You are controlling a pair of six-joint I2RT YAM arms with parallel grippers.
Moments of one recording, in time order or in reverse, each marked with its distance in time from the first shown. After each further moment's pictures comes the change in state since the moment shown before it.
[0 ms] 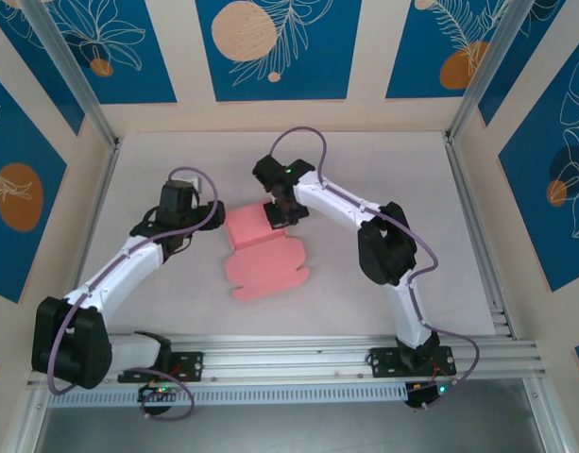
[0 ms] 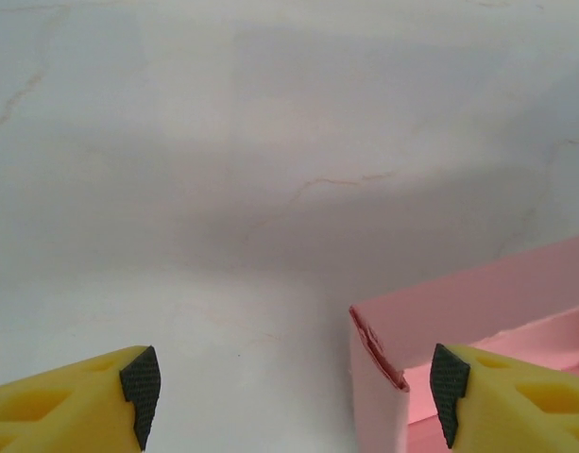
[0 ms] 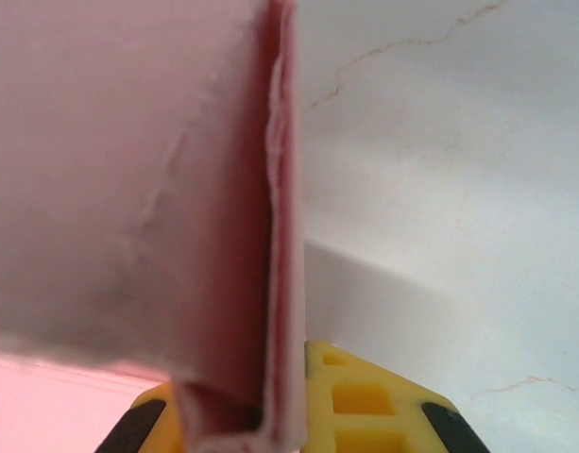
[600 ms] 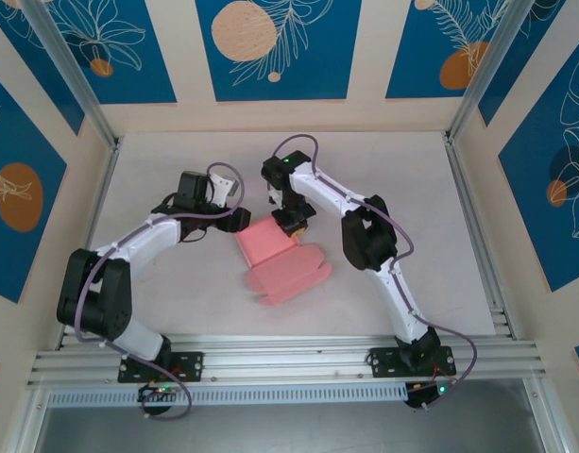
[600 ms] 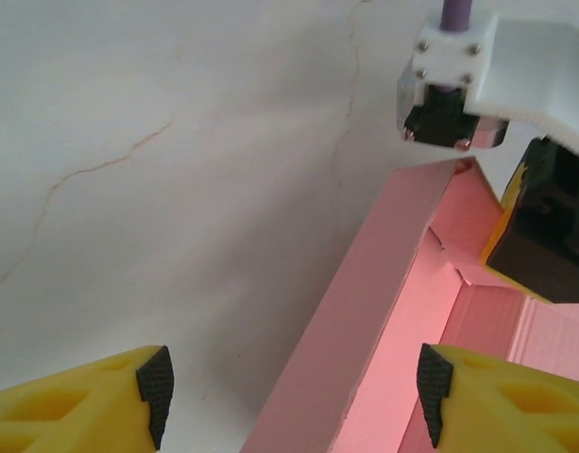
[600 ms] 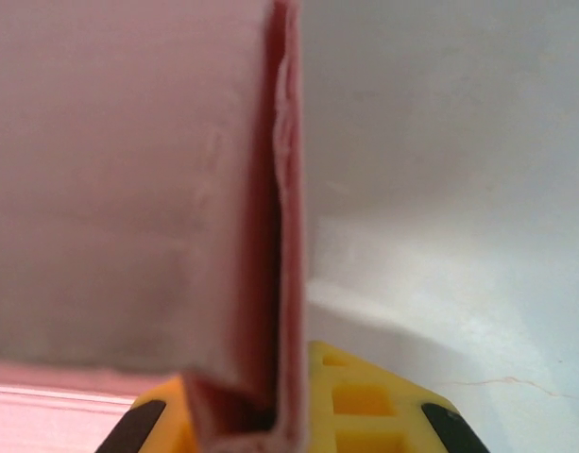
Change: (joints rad) left arm 0.001 0.294 0.111 0.069 0.415 0.280; right arm -0.075 0.247 0.263 -0.318 -0.096 -0.214
